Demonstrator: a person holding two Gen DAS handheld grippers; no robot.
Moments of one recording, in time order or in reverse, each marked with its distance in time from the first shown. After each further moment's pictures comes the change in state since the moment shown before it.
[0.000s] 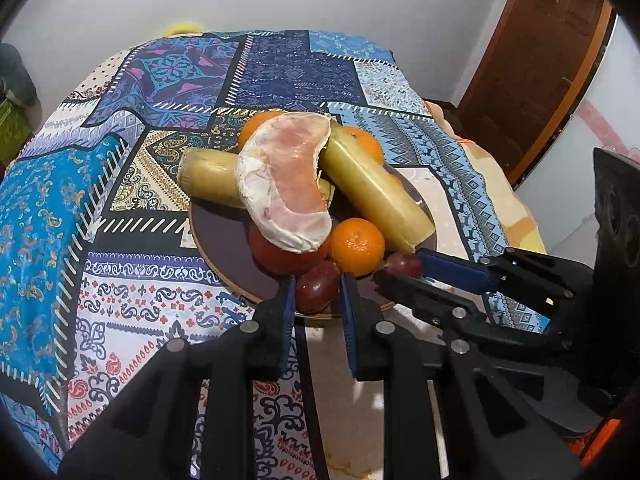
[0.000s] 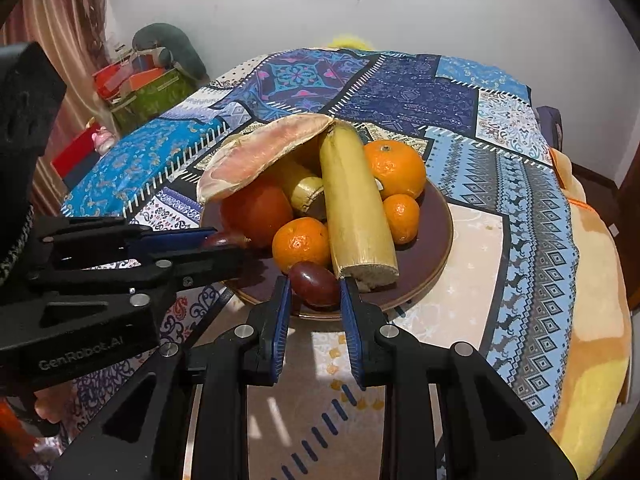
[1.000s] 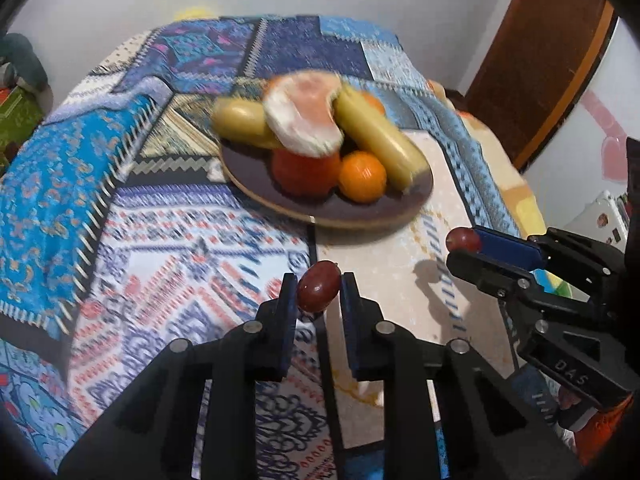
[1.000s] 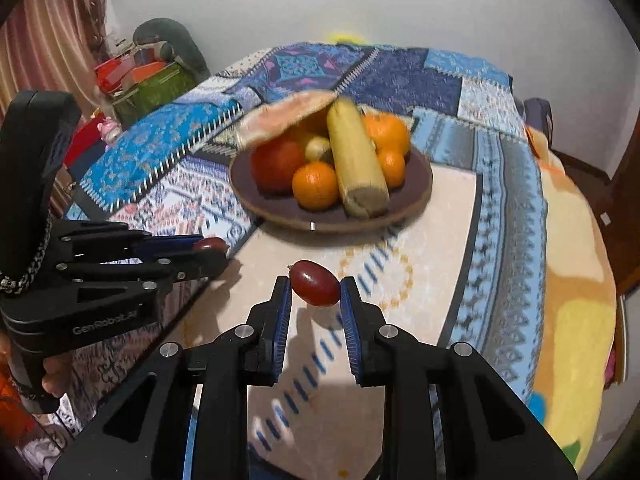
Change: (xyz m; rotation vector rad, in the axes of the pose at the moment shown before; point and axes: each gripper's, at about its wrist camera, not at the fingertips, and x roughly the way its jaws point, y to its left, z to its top) left arm -0.035 0.002 -0.042 -0.018 0.033 0.032; right arm -0.040 0.013 -0.027 -0.005 0.011 -0.026
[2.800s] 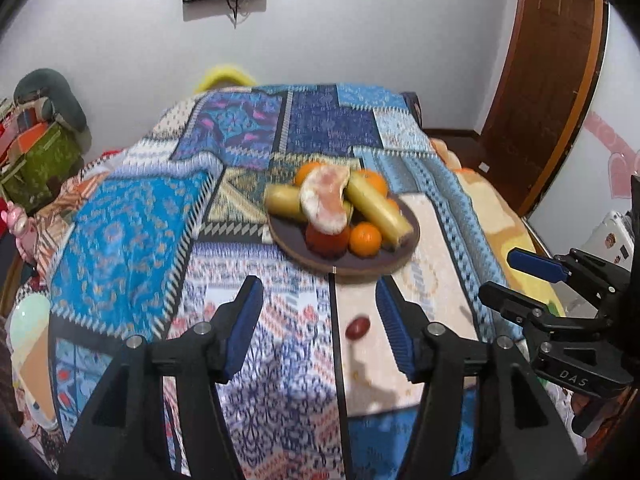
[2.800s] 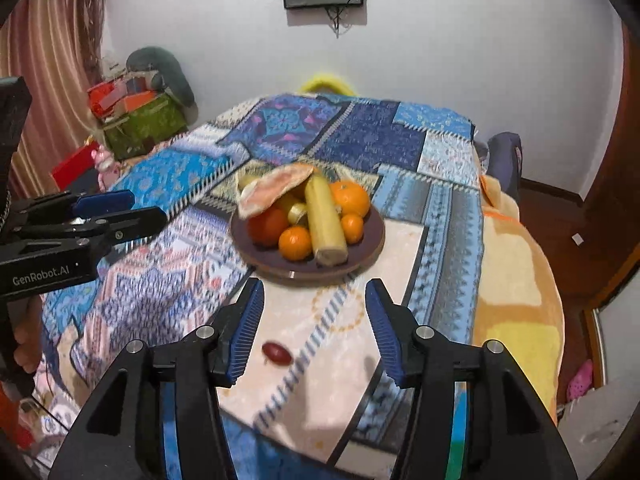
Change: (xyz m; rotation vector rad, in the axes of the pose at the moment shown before) left arm -0.090 -0.015 -0.001 0.019 -0.155 0.112; right arm -0.066 0.006 0.003 -0.007 -0.081 -0.089
